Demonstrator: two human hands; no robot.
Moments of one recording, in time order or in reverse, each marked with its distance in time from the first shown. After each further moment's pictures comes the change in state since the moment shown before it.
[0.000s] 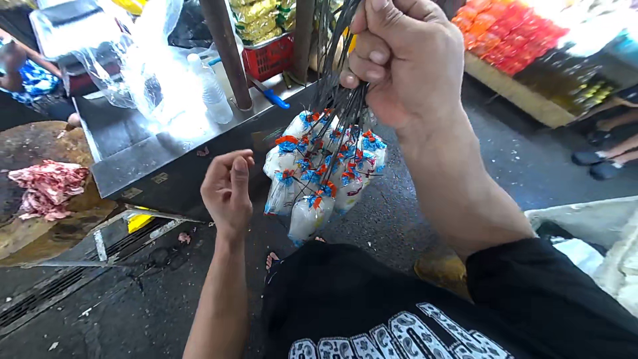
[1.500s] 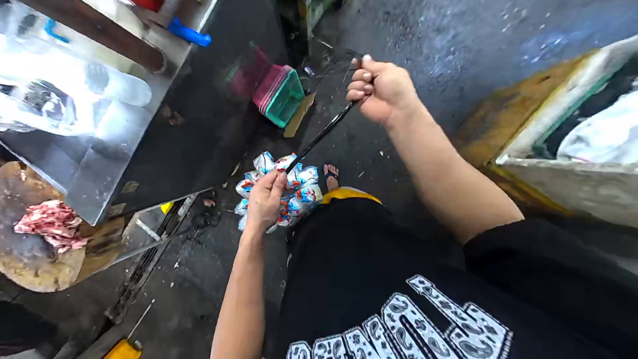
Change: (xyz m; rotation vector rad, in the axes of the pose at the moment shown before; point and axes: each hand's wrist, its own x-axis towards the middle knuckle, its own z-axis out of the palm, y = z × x) left_hand -0.084 -0.065 0.120 0.272 -0.801 -0.749; right_hand -0.114 0.172 -0.262 0.476 0.822 0.660
